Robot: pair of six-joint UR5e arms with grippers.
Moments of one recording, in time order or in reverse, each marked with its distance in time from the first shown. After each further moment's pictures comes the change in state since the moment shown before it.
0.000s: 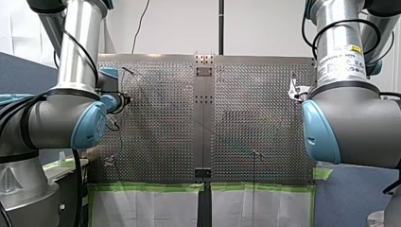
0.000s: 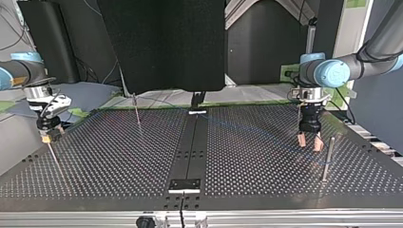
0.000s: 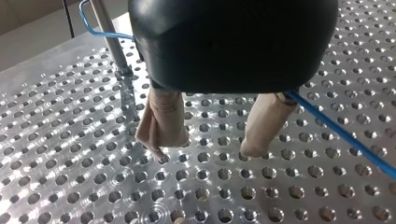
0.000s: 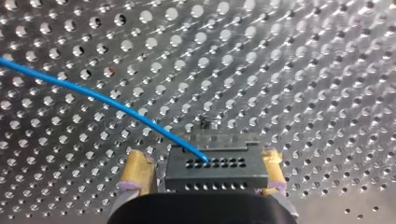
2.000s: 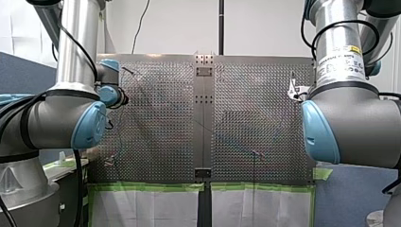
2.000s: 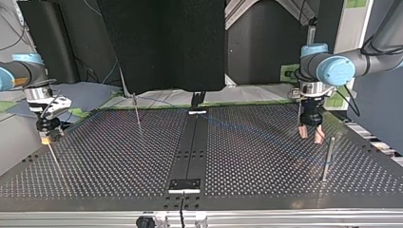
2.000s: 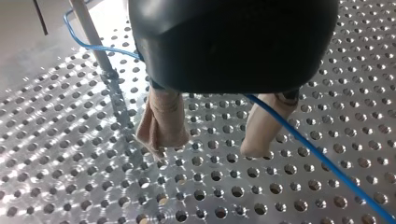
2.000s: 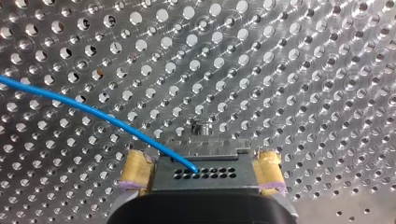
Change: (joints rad) left arm -0.011 0.082 -0.019 -0.199 -0.069 0.127; right arm 0.003 0.002 -0.002 -0.029 0.003 0.008
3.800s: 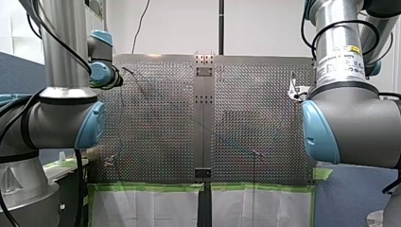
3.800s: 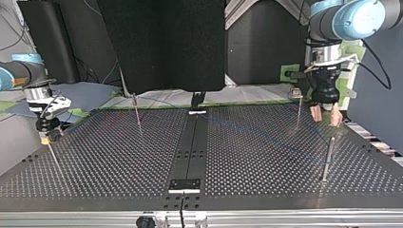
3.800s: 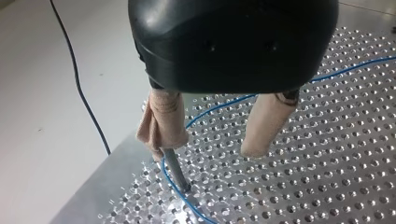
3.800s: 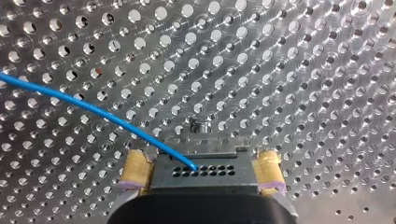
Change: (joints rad) left arm 0.011 0.391 -0.165 -0.173 -0.018 0.129; right arm -0.001 0.000 0.001 -0.004 0.000 0.000
